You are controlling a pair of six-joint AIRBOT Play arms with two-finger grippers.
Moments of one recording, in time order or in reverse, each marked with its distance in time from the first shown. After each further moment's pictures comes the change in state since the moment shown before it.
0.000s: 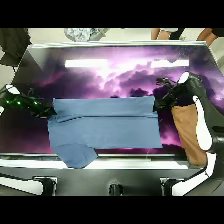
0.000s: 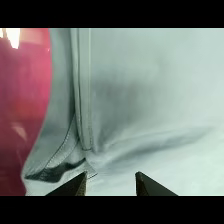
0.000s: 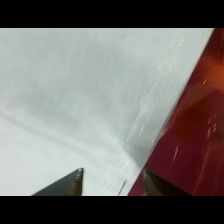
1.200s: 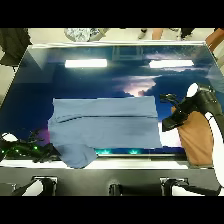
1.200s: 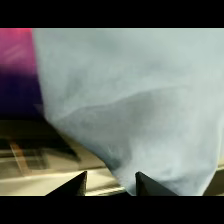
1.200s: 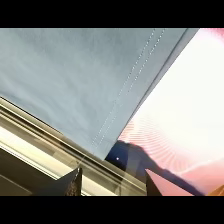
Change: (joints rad) left arm 0.174 0.610 -0.956 -0.069 0.052 0.115; right arm -0.001 0.369 -0.406 -0.132 0.133 -0.109
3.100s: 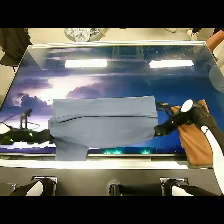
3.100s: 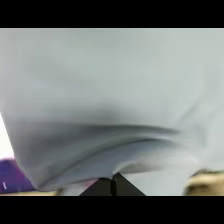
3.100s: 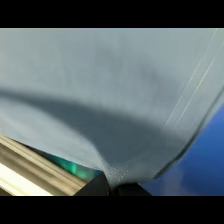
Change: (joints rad) left arm -0.126 0.117 0.235 -0.015 0.100 -0.005; right arm 0.002 0.082 -0.241 0.183 -0.268 0.040
